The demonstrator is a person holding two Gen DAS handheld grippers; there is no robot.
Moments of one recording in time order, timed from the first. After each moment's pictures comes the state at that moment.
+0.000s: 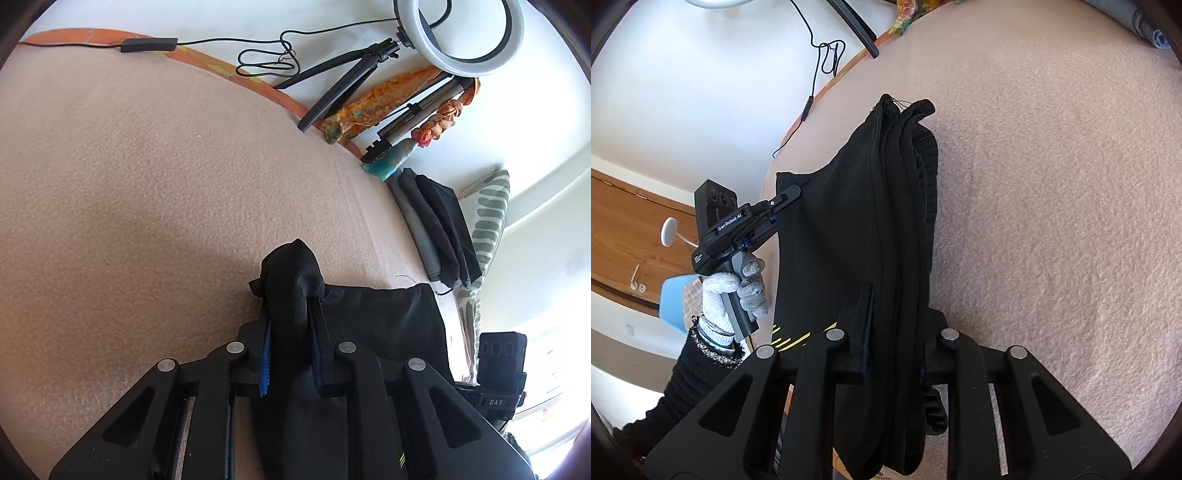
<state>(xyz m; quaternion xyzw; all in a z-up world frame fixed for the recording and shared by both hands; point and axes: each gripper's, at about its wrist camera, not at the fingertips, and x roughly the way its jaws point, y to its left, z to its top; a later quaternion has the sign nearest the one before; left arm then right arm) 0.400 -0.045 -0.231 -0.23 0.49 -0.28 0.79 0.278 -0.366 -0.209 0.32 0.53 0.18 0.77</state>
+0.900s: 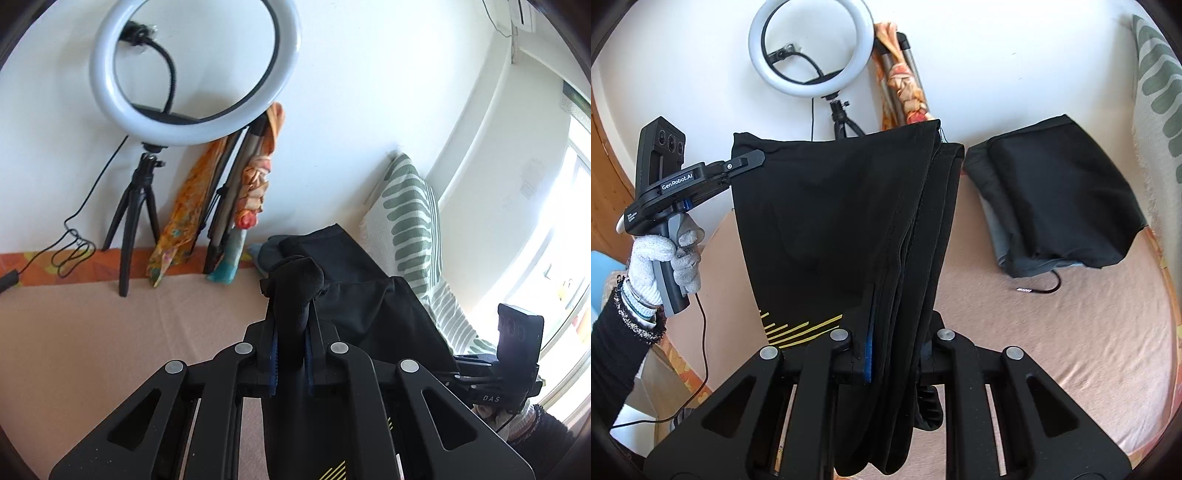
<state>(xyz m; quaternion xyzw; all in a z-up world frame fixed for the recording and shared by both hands) 0.415 -0.204 -0.038 -0.11 0.32 -0.41 0.84 0.220 -0.444 -0.032 0.12 0.40 0.04 0.91</state>
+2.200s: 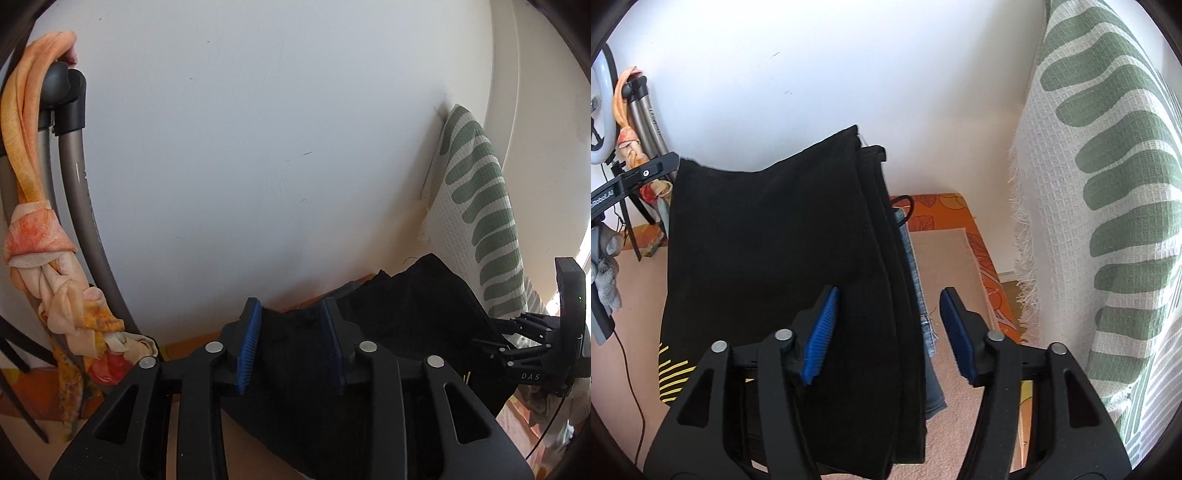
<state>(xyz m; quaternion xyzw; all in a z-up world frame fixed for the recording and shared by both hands) 0.547 -0.447 -0.073 0.00 0.30 -0.34 0.89 0.358 -0.713 -0.070 0.06 0.42 -0.16 0.89</state>
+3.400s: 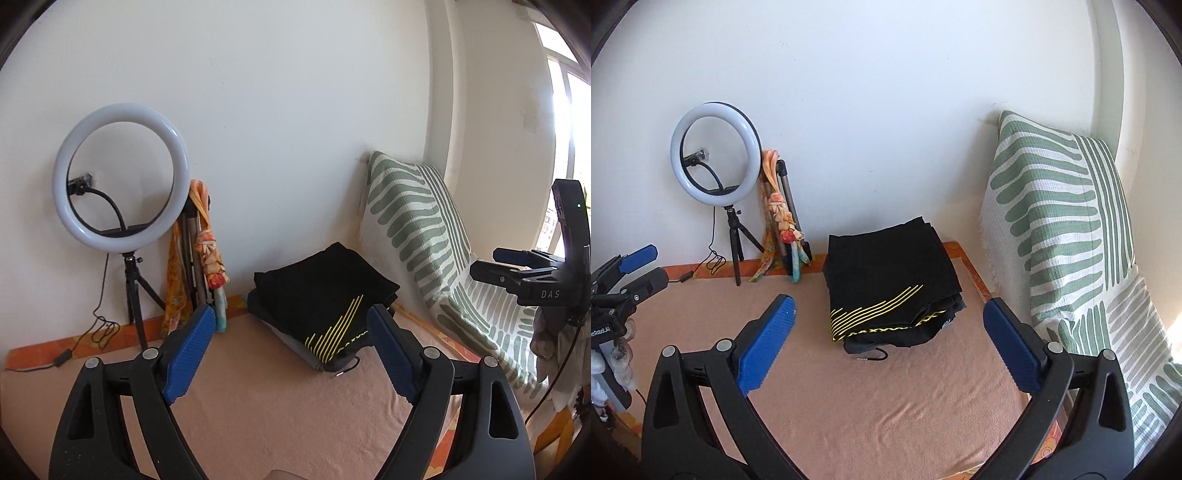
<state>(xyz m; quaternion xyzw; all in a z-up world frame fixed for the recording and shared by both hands) 0.277 -0.285 0.062 0.03 0.23 -0.34 0.91 0.157 -0.496 0.123 0.05 0.31 -0.19 0.93</state>
